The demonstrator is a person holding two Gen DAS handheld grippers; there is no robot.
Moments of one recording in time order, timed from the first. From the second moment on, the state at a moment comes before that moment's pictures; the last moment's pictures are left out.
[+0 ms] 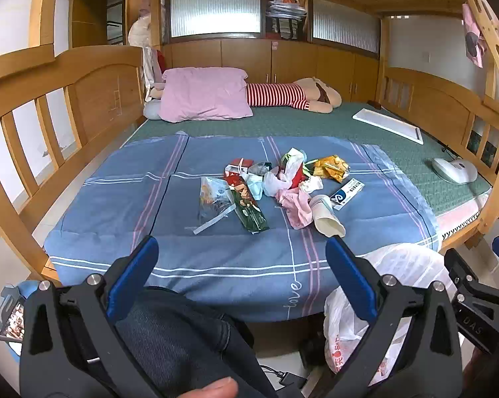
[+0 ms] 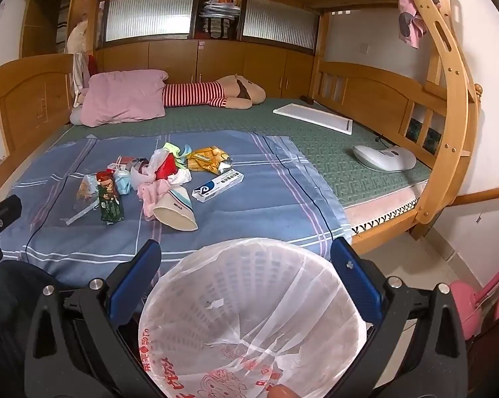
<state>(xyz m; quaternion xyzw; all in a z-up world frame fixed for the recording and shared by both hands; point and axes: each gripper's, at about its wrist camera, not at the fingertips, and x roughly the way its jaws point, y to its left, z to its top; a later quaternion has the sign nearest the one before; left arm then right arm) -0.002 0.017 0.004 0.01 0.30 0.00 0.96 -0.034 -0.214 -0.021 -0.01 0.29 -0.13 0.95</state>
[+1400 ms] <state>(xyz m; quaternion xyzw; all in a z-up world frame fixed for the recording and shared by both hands) -0.002 0.017 -0.001 0.01 0.30 0.00 0.95 -0.032 -0.212 -0.023 -0.02 0.30 -0.12 0.95</state>
